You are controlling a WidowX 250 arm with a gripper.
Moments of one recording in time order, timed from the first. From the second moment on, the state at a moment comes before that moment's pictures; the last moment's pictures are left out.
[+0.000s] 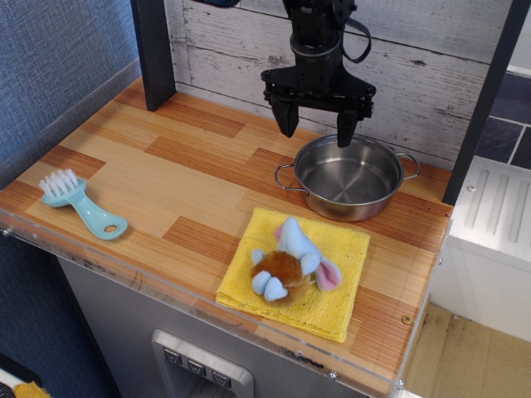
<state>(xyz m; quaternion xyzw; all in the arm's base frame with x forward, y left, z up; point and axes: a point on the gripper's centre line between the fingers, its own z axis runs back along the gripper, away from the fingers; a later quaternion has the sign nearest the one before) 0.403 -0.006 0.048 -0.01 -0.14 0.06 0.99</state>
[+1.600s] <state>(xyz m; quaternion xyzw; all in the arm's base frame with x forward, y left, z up) 0.379 -0.021 0.018 -0.01 -0.10 0.03 0.99</state>
